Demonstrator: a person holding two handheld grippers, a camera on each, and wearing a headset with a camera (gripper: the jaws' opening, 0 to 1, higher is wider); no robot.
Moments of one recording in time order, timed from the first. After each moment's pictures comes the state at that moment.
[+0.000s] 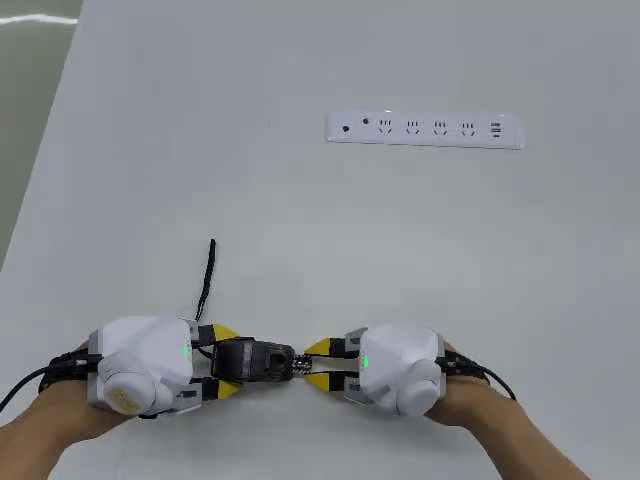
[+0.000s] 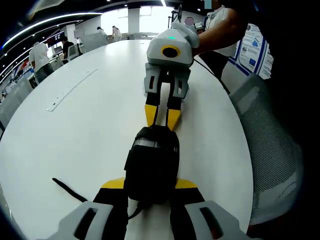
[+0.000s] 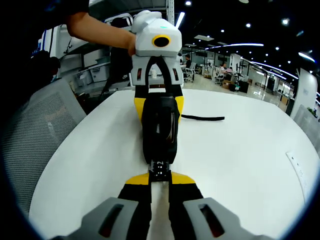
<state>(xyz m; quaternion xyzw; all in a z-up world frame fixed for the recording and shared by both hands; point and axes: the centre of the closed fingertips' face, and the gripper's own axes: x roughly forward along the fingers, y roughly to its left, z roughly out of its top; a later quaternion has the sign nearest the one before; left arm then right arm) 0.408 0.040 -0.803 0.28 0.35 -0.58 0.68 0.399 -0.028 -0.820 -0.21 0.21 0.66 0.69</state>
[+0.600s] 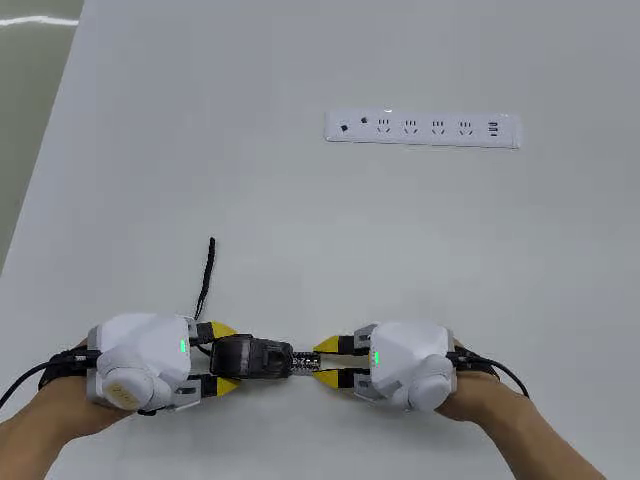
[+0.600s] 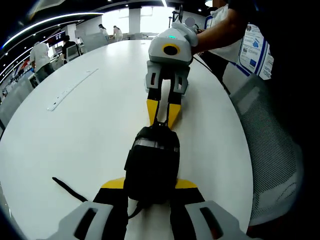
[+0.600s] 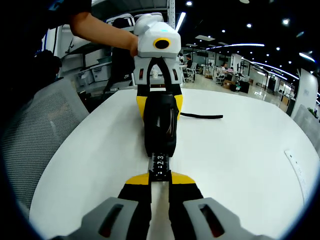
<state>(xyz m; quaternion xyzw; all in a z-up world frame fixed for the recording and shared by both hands) 0.408 0.041 -0.803 0.27 0.35 -0.58 0.68 0.398 -0.039 -0.818 -0.21 0.21 0.66 0.69</state>
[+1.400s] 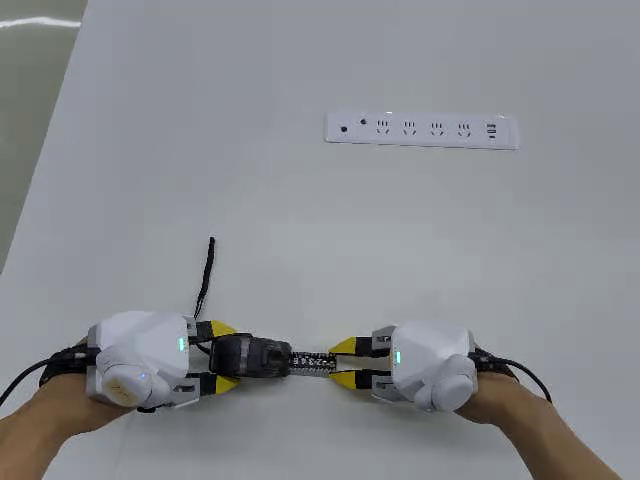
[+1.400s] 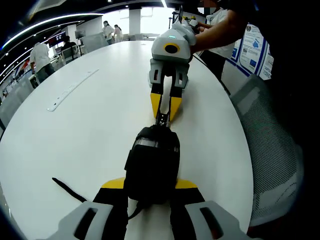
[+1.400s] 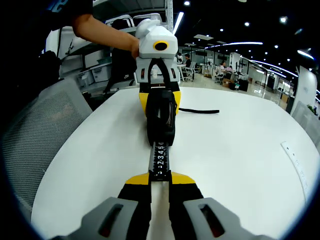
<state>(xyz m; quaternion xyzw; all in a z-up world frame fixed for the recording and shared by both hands) 0.407 0.039 -0.803 0.27 0.34 -0.58 0.68 0.393 -0.065 -0.818 -0.21 0.21 0.66 0.69</state>
